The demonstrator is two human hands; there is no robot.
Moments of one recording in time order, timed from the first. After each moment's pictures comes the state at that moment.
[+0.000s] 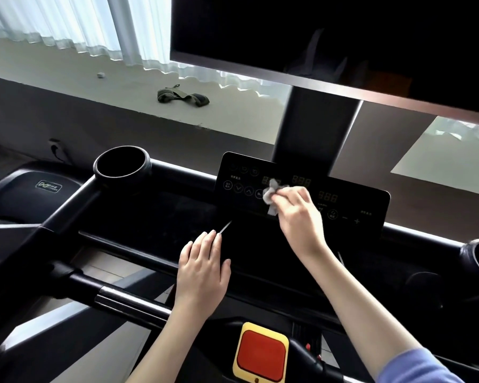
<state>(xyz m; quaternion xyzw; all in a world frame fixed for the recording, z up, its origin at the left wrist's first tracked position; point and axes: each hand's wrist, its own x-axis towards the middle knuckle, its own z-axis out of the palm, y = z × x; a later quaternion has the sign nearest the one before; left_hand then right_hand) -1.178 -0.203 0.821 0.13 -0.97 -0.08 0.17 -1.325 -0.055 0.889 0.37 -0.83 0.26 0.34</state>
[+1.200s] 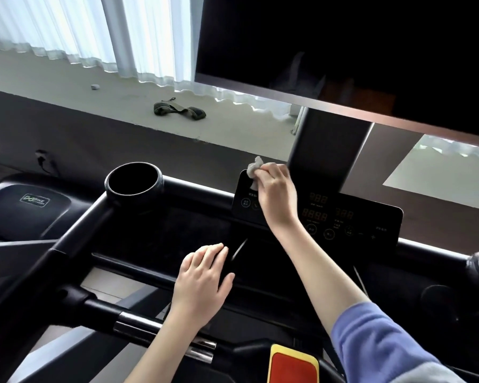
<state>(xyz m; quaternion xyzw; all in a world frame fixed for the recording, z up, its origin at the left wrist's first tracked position) -1.177 -0.258 0.821 0.05 -0.98 -0.11 0.16 -1.356 -0.156 0.918 0.30 -0.85 0.31 0.31</state>
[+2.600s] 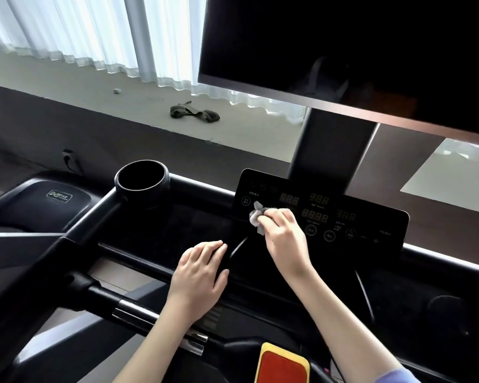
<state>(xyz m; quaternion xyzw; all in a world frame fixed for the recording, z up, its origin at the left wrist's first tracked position) -1.179 -0.256 0.822 0.06 -0.98 -0.09 0.19 -1.308 -0.101 0.865 0.38 -0.84 0.28 0.27</state>
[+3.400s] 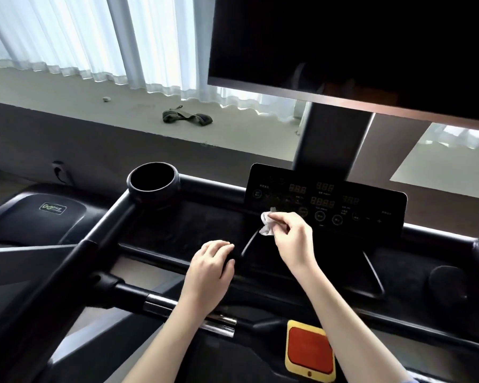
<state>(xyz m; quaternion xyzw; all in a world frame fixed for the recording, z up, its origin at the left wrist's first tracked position) -1.159 -0.271 0.833 0.03 -0.95 -0.24 0.20 -1.264 -0.113 0.876 0.17 -0.81 0.54 0.10</state>
